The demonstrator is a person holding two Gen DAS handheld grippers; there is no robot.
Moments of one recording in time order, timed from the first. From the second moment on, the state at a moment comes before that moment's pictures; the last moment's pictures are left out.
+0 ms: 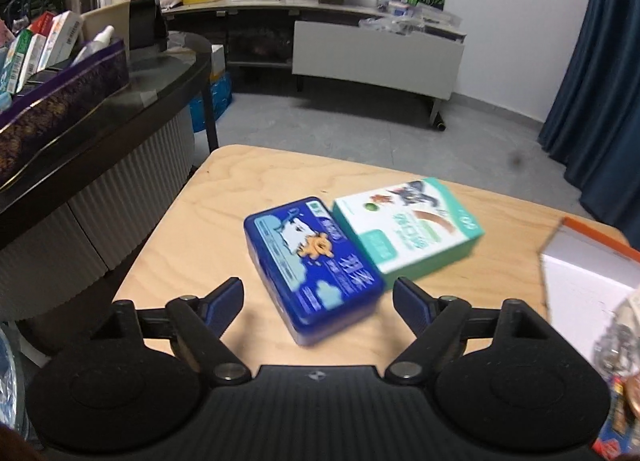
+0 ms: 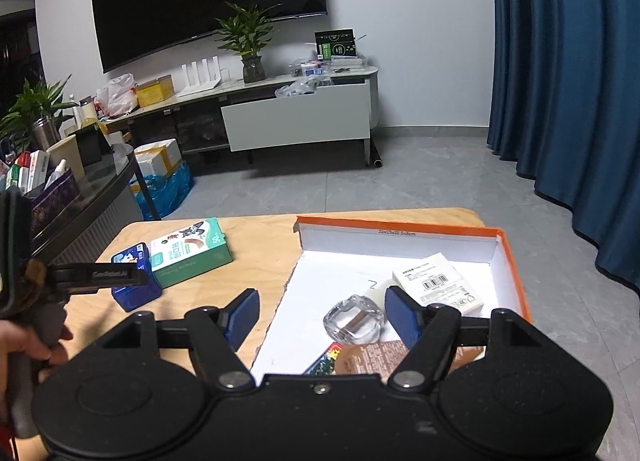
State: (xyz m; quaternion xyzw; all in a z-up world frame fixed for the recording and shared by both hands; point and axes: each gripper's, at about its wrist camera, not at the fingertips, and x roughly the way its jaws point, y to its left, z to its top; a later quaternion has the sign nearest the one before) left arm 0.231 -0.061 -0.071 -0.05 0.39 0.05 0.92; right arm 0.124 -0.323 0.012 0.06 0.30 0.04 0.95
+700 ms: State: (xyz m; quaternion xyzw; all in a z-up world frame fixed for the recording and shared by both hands) left arm 0.266 -0.021 -0.081 -0.03 0.40 0.04 0.92; right arm 0.194 -0.248 0.000 0.00 0.33 0.14 0.93
